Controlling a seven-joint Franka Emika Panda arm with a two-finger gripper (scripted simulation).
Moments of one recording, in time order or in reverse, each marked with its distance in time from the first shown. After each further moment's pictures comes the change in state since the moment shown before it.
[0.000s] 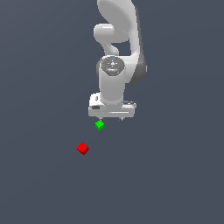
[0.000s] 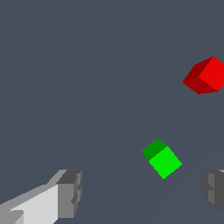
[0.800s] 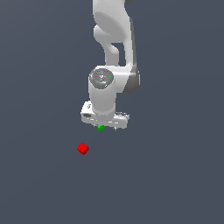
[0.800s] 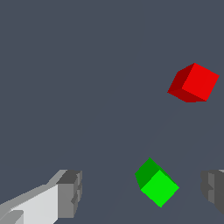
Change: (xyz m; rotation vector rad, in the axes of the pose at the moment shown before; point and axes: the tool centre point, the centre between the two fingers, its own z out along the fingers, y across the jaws) arm 0.034 0.029 0.020 0.007 0.011 0.147
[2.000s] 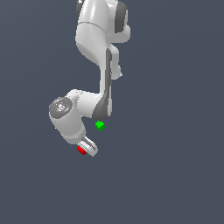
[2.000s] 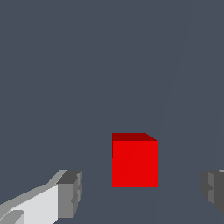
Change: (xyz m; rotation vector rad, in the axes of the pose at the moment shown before) arm 0.087 0.104 0.060 0.026 0.032 0.453
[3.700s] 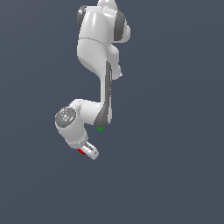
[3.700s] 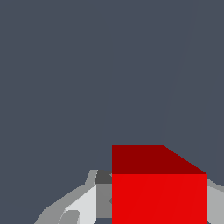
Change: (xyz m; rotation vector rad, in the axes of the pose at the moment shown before) arm 0.000 0.001 0.049 0.000 -0.001 0.005
